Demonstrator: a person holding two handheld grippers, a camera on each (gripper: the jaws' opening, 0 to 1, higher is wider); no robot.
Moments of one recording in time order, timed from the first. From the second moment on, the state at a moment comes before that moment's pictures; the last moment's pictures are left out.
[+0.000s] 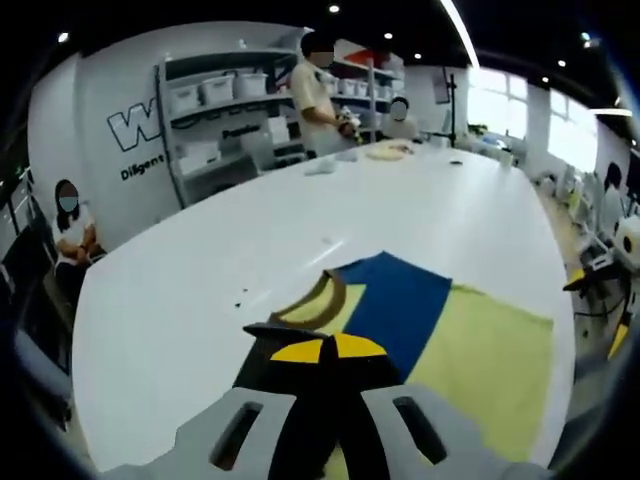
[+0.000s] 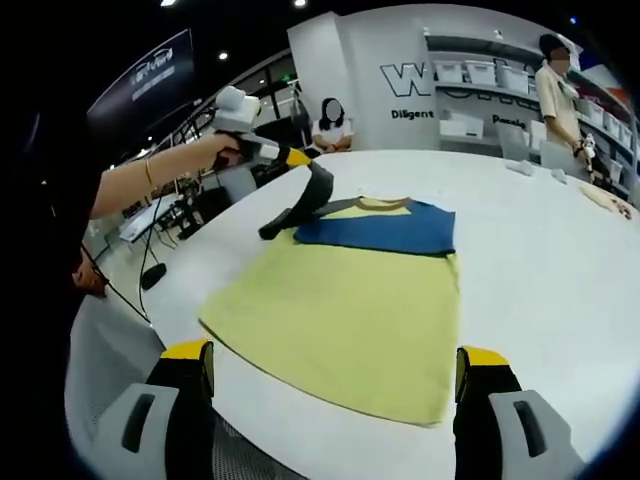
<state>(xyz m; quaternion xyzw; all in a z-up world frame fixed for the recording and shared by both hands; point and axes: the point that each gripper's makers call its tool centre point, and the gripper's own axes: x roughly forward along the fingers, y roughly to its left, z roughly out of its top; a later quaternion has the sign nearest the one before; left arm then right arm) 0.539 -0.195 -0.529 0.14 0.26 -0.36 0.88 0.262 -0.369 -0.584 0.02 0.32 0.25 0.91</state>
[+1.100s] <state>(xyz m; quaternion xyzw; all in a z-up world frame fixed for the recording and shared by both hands) 0.530 -0.291 -0.522 0.16 0.23 -0.42 0.86 0.256 -0.380 -0.593 0.03 0.33 0.24 0.91</state>
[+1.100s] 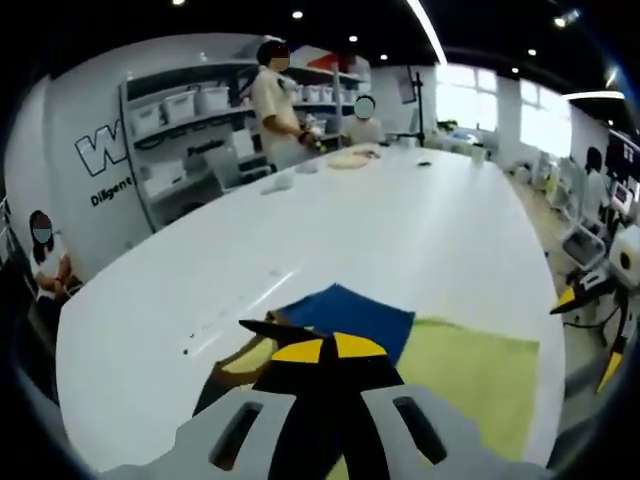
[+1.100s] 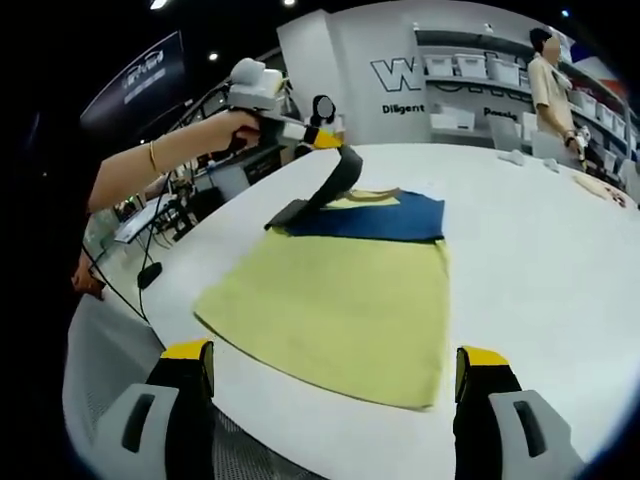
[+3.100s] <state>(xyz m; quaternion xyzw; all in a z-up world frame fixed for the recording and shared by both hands) 0.482 -0.376 -0.614 0.12 0.28 -0.47 0.83 0.250 -0.386 -0.611 0.04 0.34 0.23 0.91</state>
